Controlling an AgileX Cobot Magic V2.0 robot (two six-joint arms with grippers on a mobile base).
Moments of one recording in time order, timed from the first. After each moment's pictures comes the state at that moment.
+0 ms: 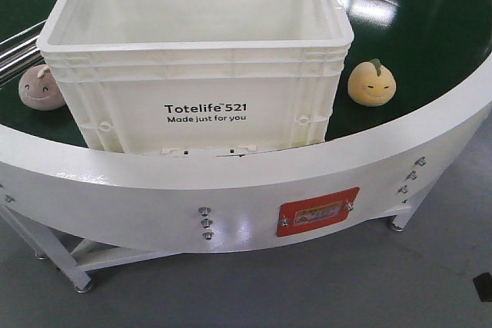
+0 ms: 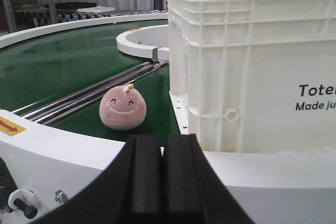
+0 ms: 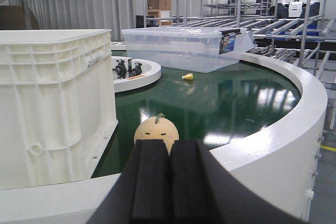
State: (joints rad) left arm -0.01 -0.01 0.03 0.04 0.09 0.01; right arm 0.05 -0.01 0.03 -0.07 0.01 -0.03
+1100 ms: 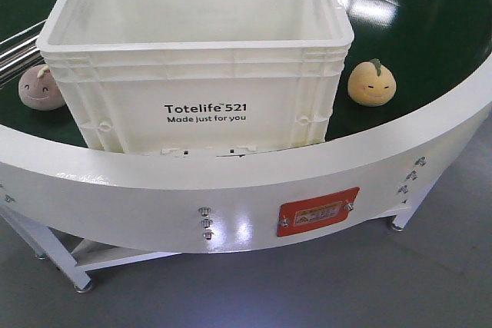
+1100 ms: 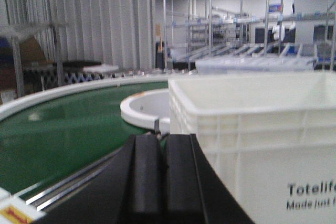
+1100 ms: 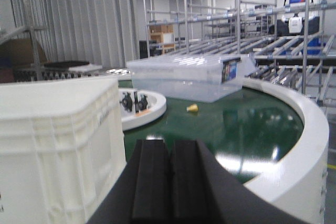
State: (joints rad) left arm -0.01 -0.01 -0.21 0.04 0.12 0.01; right arm 0.05 0.01 -0.21 -0.07 0.16 0.03
